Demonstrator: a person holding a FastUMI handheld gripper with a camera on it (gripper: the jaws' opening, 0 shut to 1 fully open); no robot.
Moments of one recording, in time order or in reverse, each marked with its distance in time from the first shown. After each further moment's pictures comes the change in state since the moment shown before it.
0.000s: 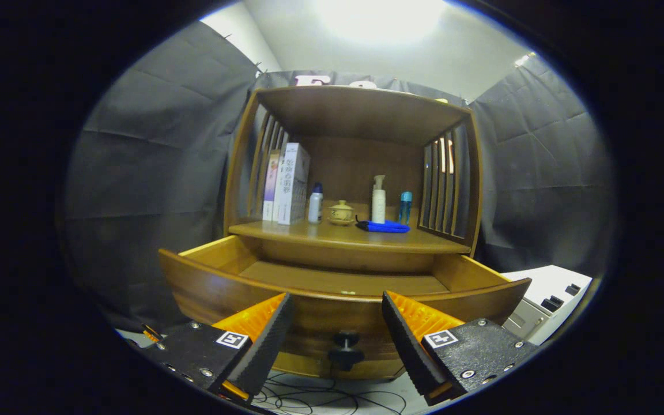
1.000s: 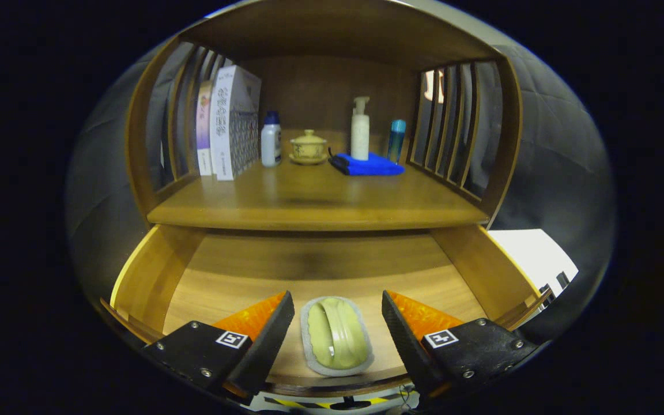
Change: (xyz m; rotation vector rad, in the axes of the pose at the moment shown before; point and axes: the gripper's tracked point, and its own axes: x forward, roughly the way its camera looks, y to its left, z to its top) arm 0.118 -0.009 -0.028 0.063 0.530 -0.145
